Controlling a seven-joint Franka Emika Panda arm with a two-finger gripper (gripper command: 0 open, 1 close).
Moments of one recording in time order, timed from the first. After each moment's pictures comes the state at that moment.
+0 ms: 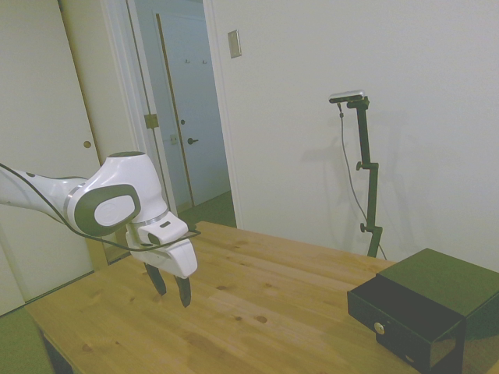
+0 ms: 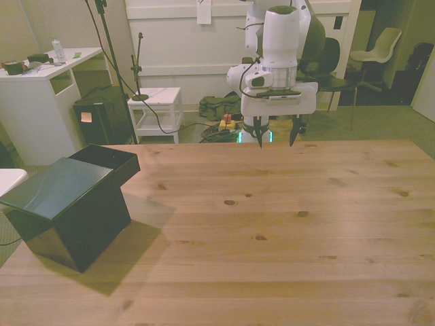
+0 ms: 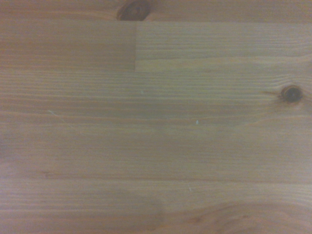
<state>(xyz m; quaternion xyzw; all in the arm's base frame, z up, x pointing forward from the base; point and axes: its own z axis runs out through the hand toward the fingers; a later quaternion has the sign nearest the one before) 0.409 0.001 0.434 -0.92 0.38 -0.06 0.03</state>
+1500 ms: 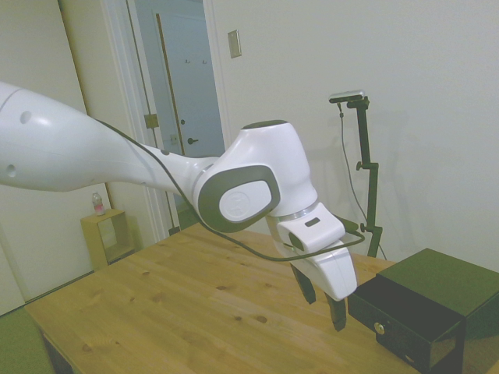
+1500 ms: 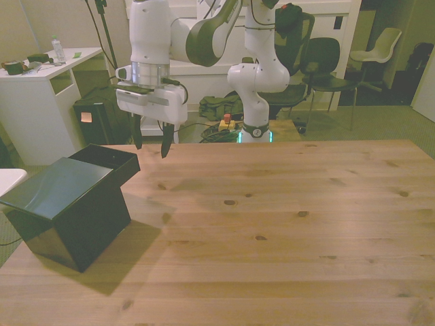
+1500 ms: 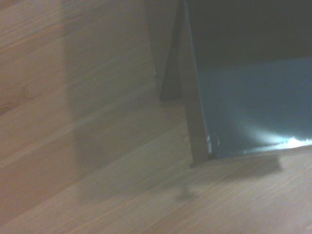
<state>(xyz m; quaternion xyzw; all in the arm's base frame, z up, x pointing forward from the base) 0.484 -0.326 0.470 -0.78 0.61 -0.11 0.00</state>
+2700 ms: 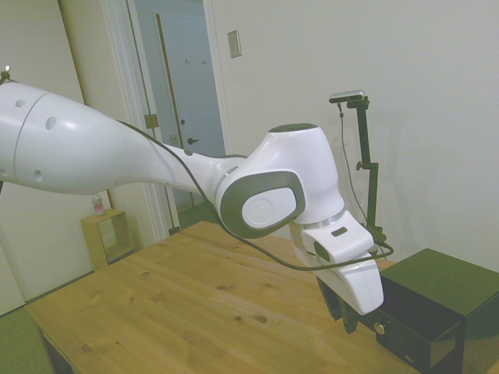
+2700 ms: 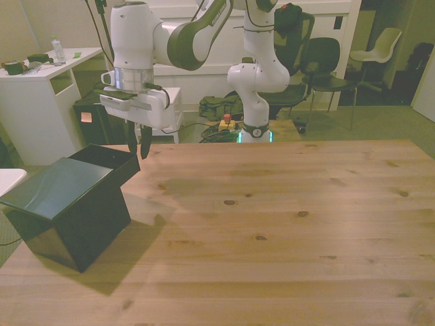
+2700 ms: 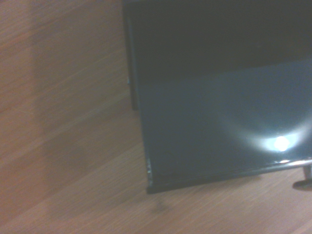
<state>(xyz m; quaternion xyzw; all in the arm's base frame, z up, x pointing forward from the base) 0.478 -0.357 0.466 -0.77 0.63 -0.11 0.00</state>
